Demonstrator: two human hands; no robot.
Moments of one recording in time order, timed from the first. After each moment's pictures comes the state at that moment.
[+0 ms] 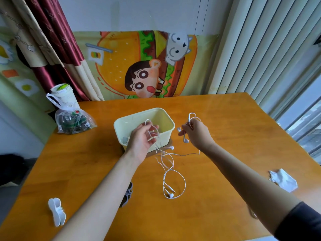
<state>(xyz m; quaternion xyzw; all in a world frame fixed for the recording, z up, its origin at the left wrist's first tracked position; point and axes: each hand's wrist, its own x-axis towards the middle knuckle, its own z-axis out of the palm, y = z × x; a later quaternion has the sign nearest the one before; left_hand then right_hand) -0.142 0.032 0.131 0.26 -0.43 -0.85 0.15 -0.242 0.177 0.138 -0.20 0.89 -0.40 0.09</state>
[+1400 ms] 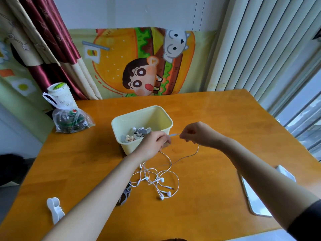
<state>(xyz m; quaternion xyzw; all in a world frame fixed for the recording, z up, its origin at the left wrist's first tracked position) -0.146 0.044 0.115 0.09 -0.87 -0.49 0.03 -0.252 0.204 0.152 -0.36 0.87 -0.26 0.20</state>
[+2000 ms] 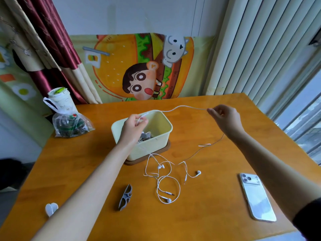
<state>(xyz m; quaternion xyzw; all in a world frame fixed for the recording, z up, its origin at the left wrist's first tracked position) -0.153 0.003 0.140 0.25 -0.76 -0.57 0.18 -0.301 0.240 0.165 -0.17 0.90 -0.40 -0.09</state>
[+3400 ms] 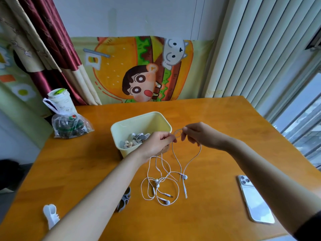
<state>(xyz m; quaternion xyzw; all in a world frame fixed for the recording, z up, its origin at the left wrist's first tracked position) -0.154 0.053 0.138 0.09 -0.78 -0.62 -0.03 -0.250 0.210 0.180 -0.38 0.84 -0.31 0.22</state>
